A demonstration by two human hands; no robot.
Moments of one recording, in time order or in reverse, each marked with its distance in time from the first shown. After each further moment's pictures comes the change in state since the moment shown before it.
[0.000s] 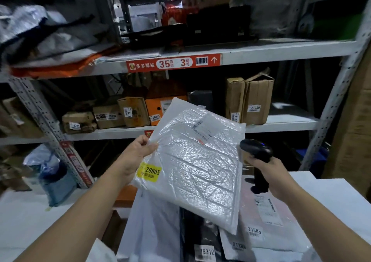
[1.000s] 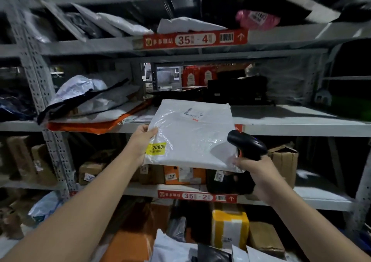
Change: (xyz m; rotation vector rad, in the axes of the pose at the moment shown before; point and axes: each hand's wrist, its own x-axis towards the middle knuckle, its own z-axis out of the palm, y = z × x) left_hand 0.122 0.202 -0.031 -0.118 0.263 0.267; right_hand 0.047 -0.200 0.128 0.058 -0.235 -0.323
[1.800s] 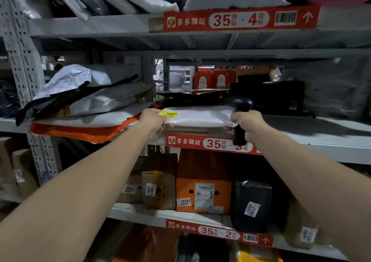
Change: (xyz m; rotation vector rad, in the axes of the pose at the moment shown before) left_hand 0.214 0.012 -0.014 0.313 0.033 0.027; right_hand 0.286 -0.020 0.120 -0.199 0.205 0.084
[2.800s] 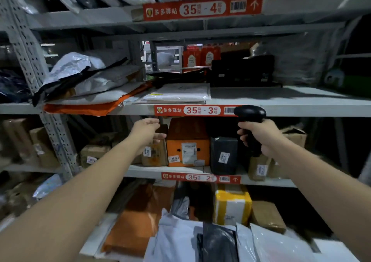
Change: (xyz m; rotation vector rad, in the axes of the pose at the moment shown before) left_hand -0.198 -0.042 0.003 0.029 -0.032 -0.116; right_hand -0.177 0.062 -0.150 -0.013 -0.006 0.079
